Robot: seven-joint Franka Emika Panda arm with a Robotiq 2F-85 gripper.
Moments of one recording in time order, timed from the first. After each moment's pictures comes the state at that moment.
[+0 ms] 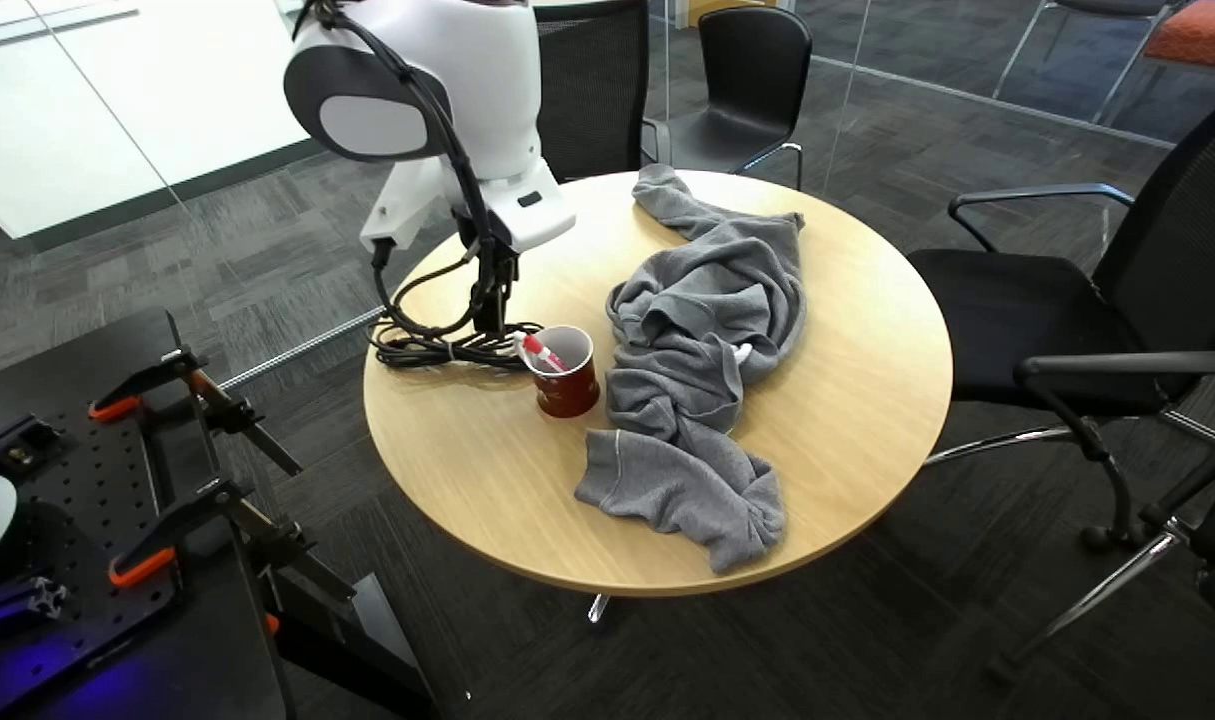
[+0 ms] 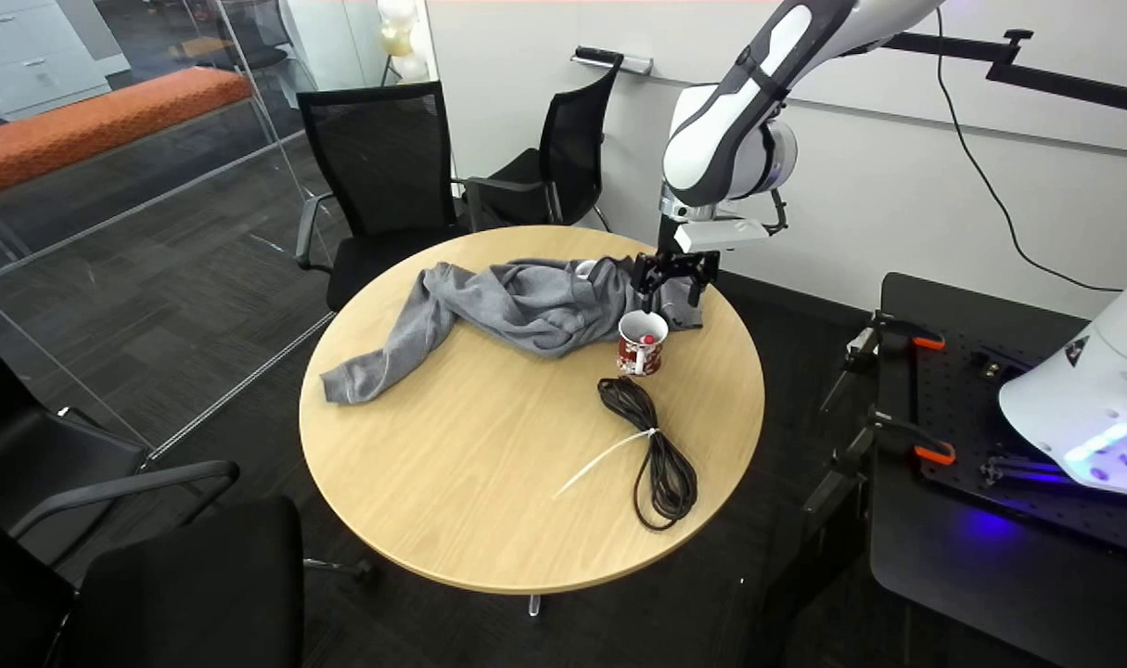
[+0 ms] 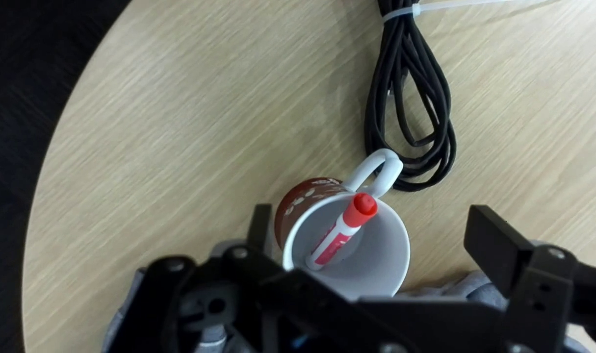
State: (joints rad) arm -0.13 0.57 -0.01 -2.18 0.47 2.64 0.20
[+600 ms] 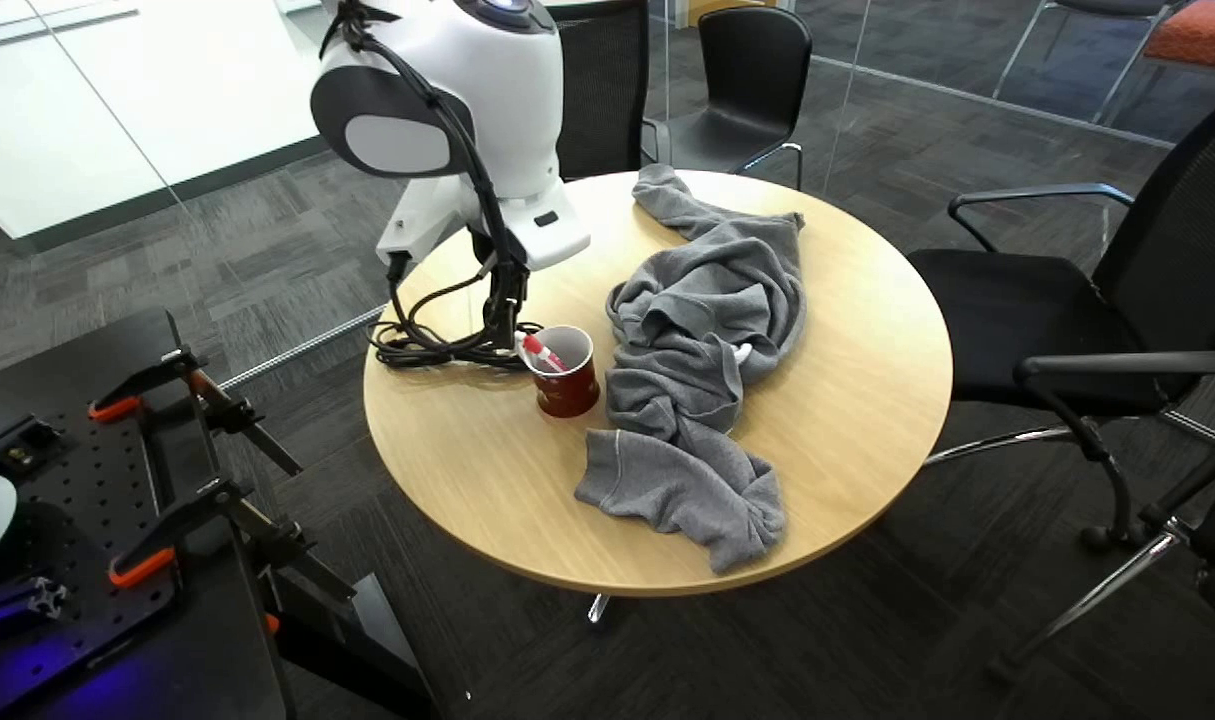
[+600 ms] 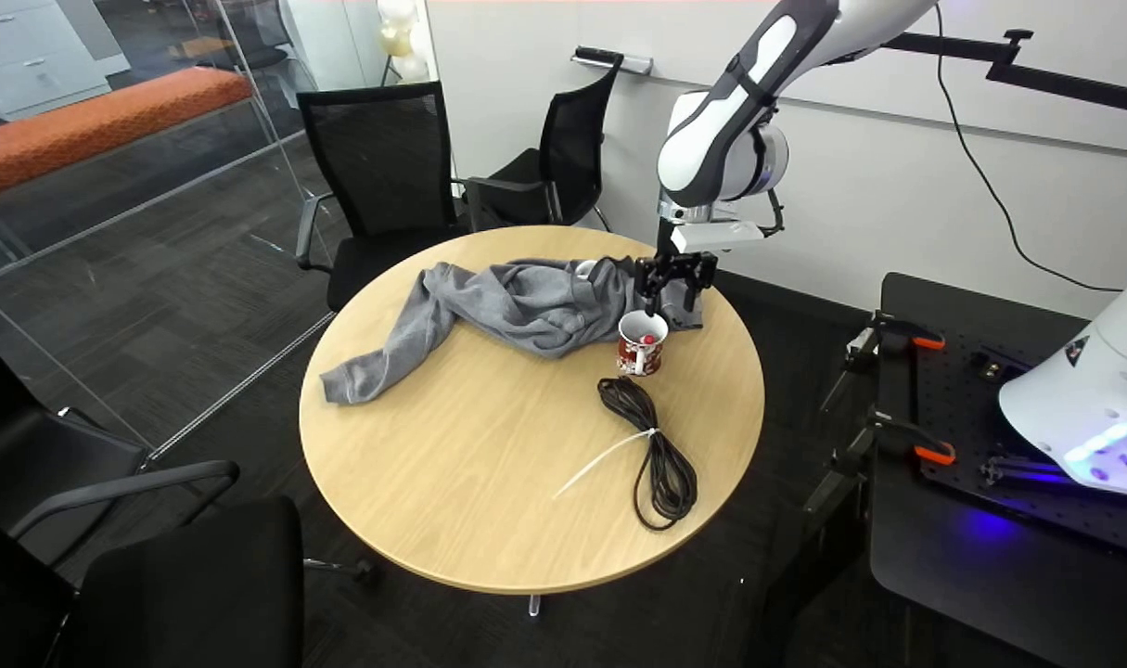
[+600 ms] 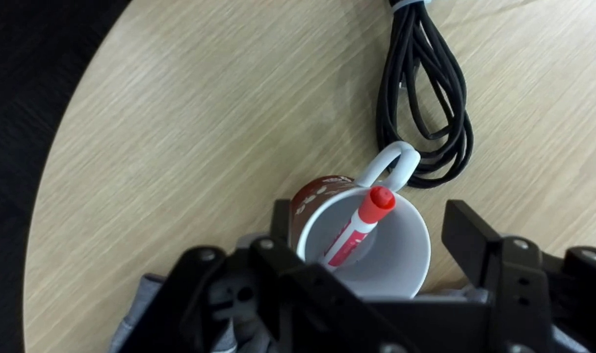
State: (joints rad) arm -0.15 0.62 -0.02 -2.13 0.47 2.60 0.20
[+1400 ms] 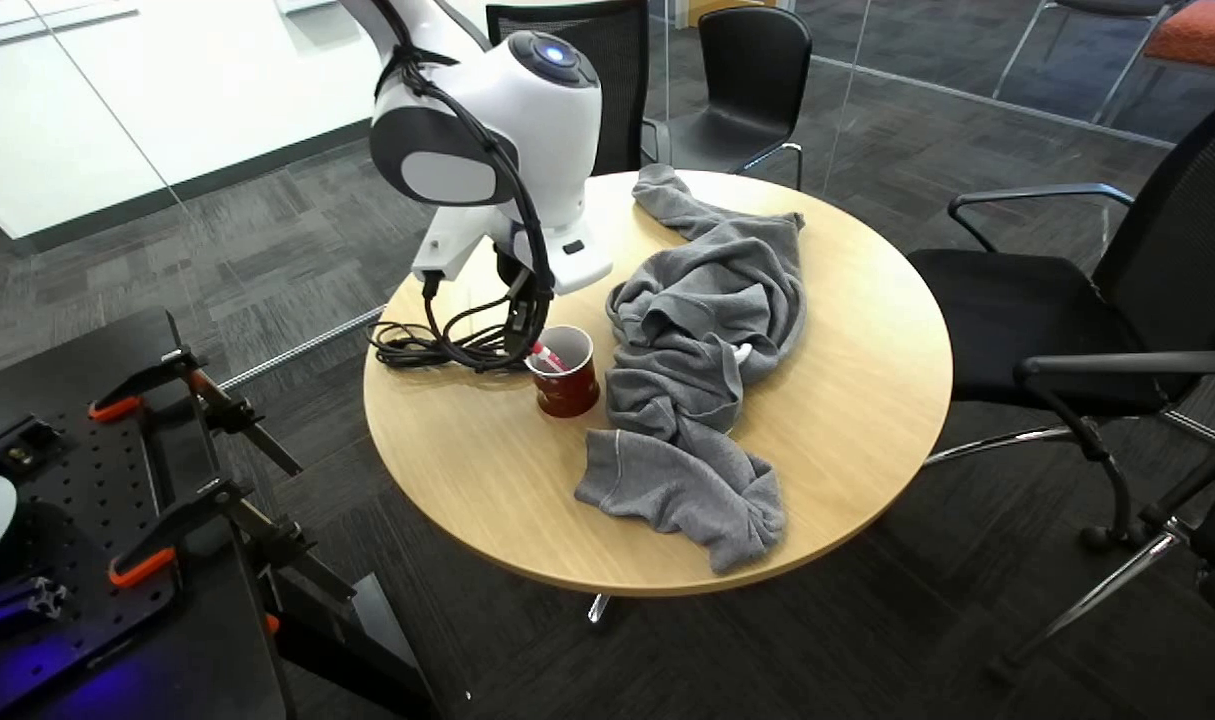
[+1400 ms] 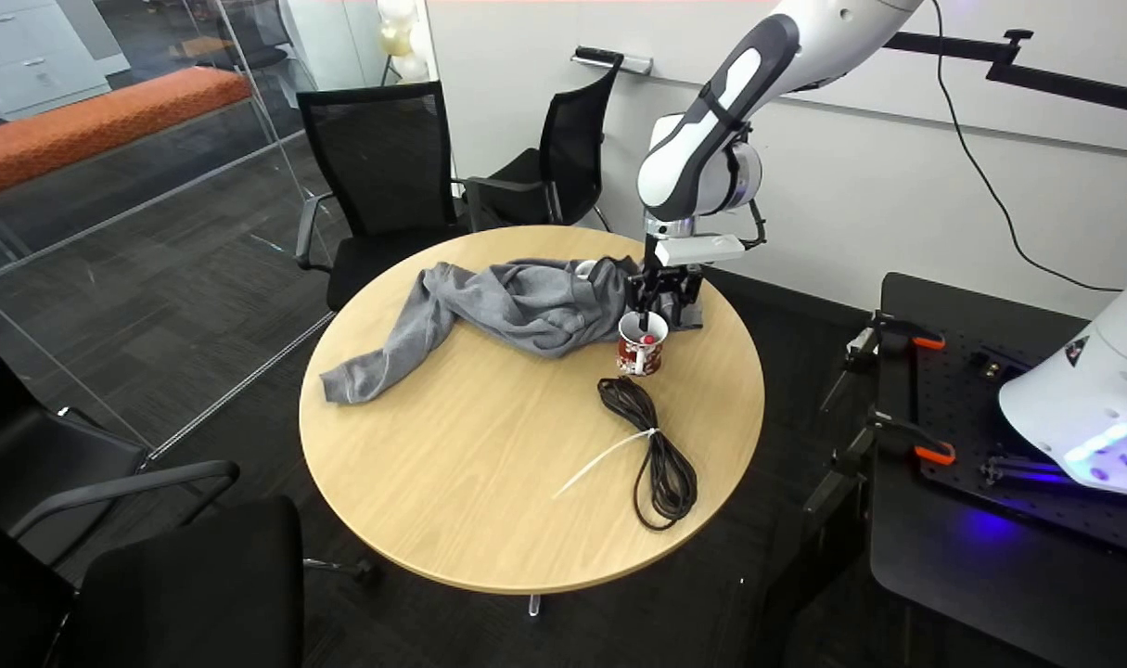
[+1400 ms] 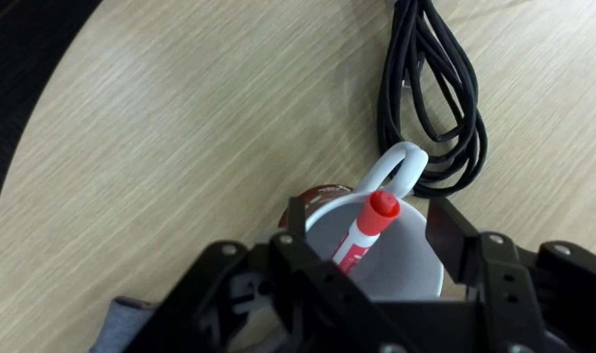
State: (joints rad) arm -0.15 0.75 -0.01 -1.99 0.47 2.53 0.21
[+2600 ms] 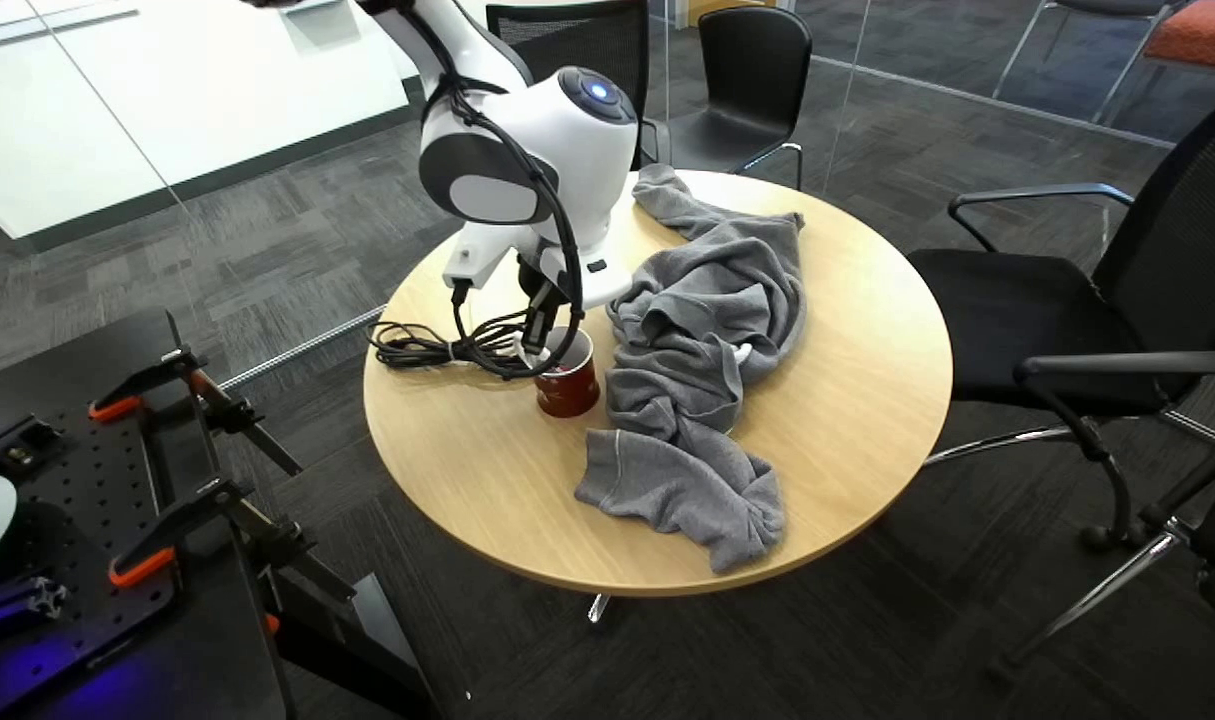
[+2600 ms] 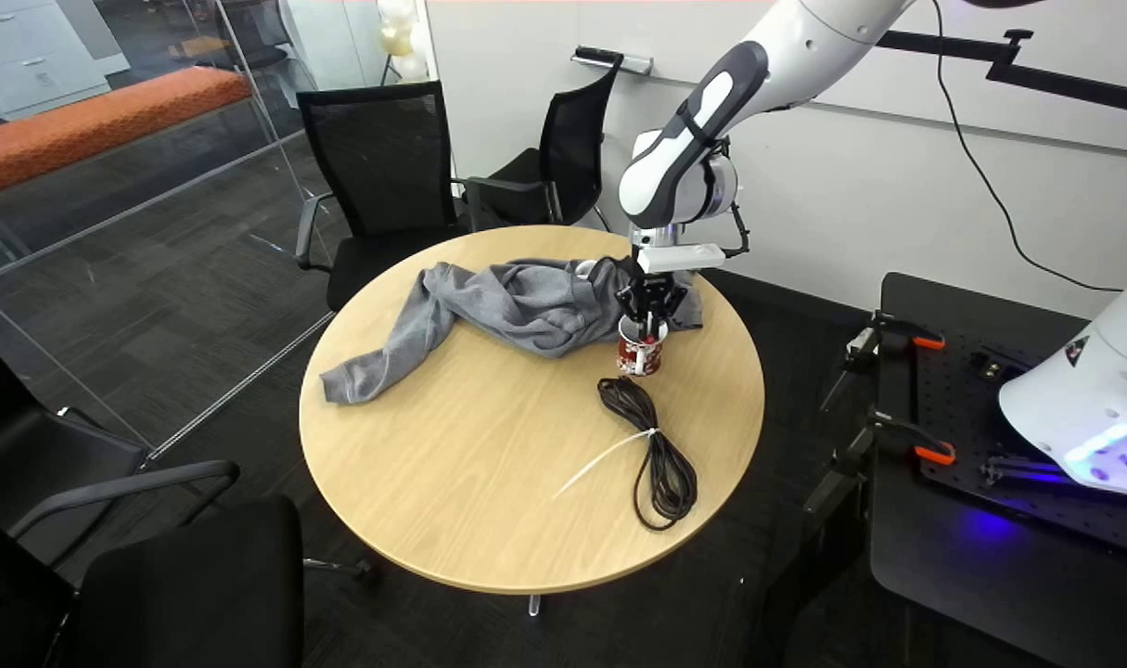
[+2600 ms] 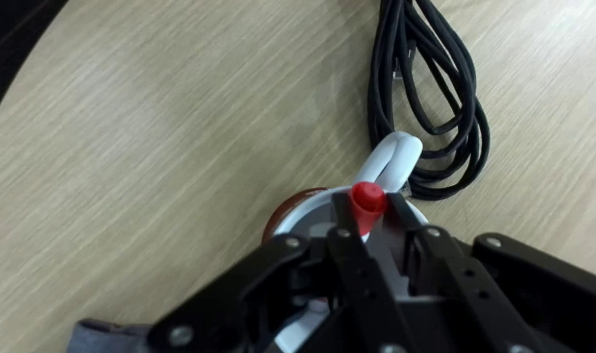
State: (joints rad) arm -0.16 0.87 -0.01 -1.85 0.47 2.44 0.24
